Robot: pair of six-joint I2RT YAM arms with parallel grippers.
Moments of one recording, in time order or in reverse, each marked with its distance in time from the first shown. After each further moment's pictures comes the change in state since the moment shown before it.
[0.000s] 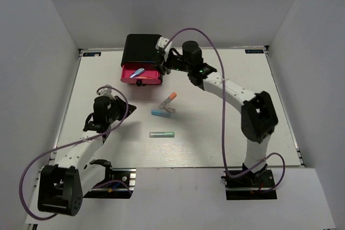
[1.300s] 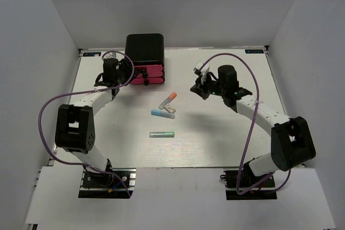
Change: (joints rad) left arm 0.002 0.692 0.629 0.084 -0.116 0.000; right arm -0.247 -0.496 -0.692 -0.137 0.010 0.006
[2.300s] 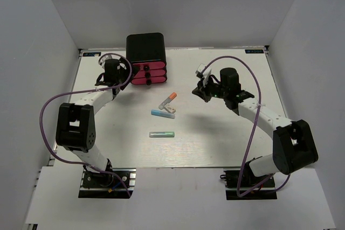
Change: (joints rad) left arm -0.002 0.022 0.017 -0.043 -0.130 -0.122; right arm -0.013 -0.038 -0.050 0.000 -0.012 -0.013
